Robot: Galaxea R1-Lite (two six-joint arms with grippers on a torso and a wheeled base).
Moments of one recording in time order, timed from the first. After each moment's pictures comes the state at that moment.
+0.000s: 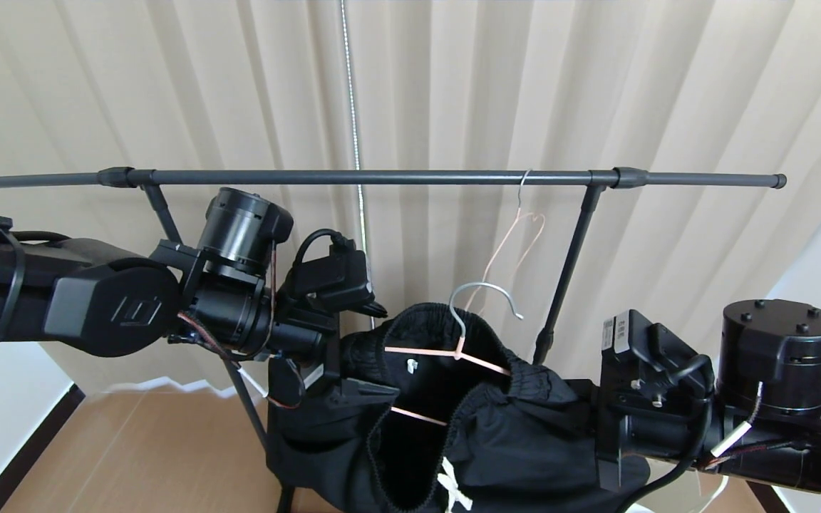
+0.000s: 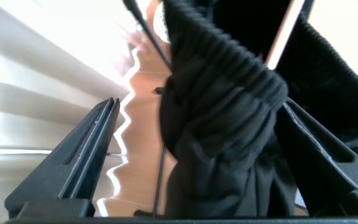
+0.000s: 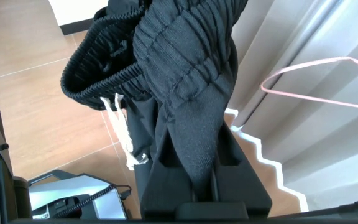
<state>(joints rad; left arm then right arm) -0.46 1.81 -1.15 0.08 -0.62 0.86 0.55 1.63 -0.43 -0.85 0.47 -0.24</state>
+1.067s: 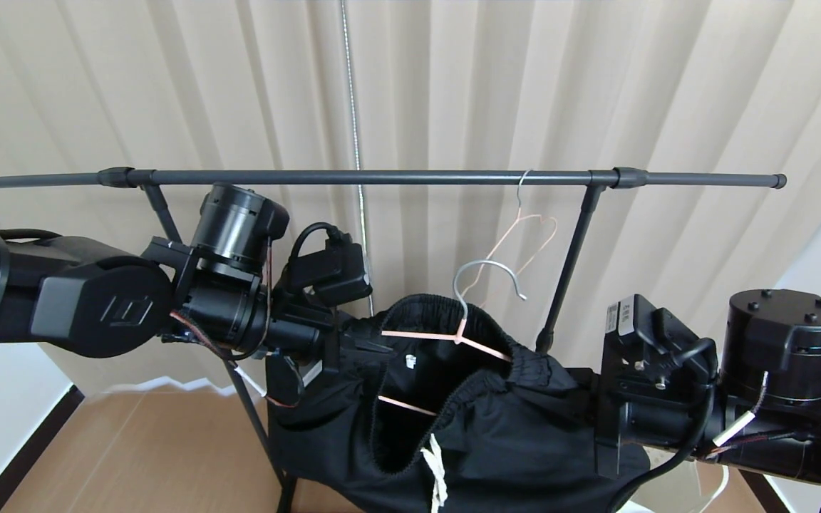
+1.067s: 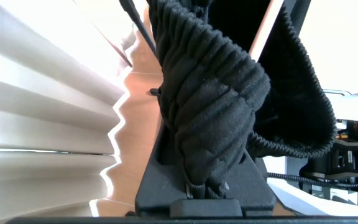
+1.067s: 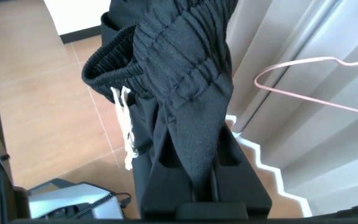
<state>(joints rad) -0.46 1.79 -1.14 0.07 -0.62 0.81 0.55 1.62 -0.45 -0.85 0.47 -0.20</state>
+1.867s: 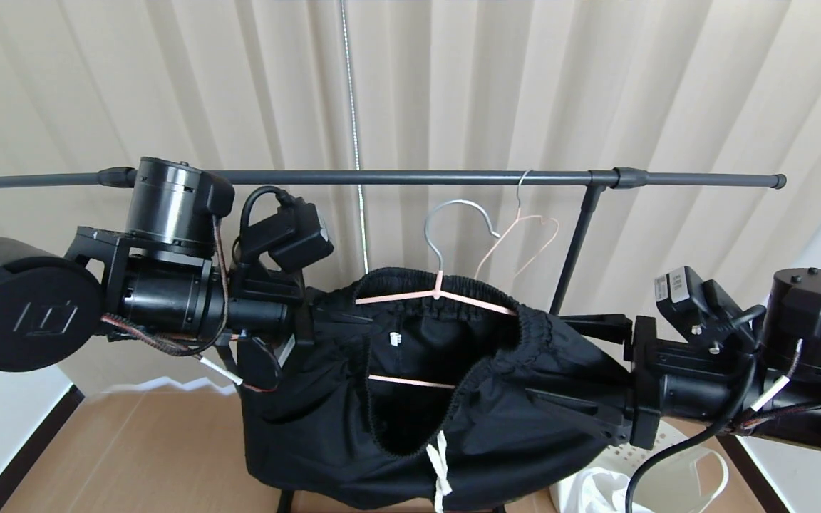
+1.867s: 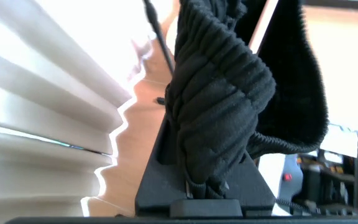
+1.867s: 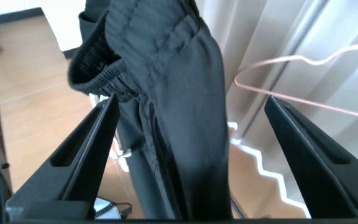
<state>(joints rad) -0.41 1.68 -1.06 -0.04 -0.62 0.63 0.39 1.59 -0.46 -0.85 0.65 -0.18</state>
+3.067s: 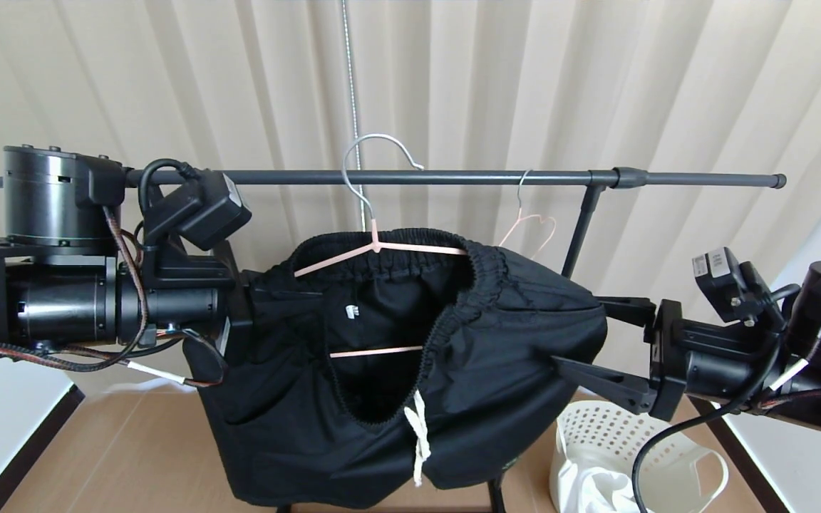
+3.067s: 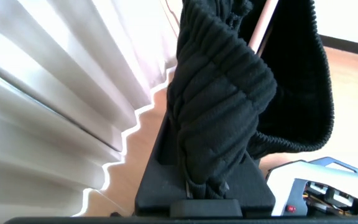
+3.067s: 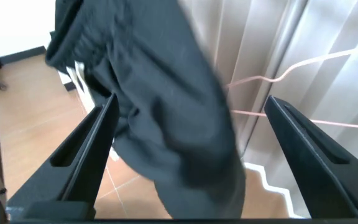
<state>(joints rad) -0.30 1.53 -0.93 -0.17 -0.62 0.49 0.26 1.63 -0.43 -1.02 0.75 -0.10</state>
